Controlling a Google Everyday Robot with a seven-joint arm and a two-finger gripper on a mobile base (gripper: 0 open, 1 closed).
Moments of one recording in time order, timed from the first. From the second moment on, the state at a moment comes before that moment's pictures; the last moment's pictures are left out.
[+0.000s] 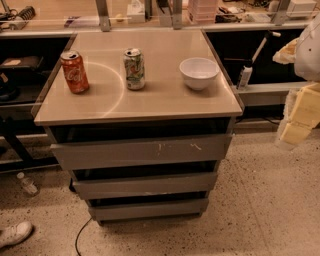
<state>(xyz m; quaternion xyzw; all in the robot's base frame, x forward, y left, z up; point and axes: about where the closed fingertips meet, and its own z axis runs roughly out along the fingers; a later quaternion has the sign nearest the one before) 0.438 -0.216 0.977 -0.60 0.78 -0.04 0.16</state>
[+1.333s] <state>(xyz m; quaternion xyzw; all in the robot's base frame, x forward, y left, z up) 0.418 -0.166 0.807 -0.57 0.81 0.03 0.14</state>
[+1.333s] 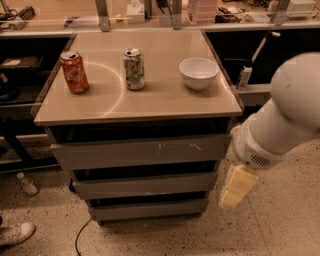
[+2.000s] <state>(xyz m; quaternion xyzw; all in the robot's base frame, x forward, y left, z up) 0.405 -0.142 0.726 -0.58 0.80 0.06 0.11</state>
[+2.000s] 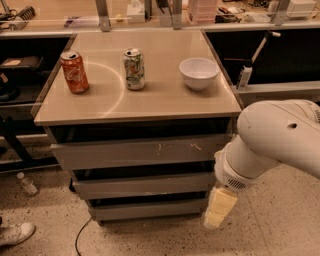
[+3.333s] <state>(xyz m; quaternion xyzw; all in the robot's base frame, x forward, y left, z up) 0.361 -0.066 0.546 -0.61 0.78 0.15 0.07</state>
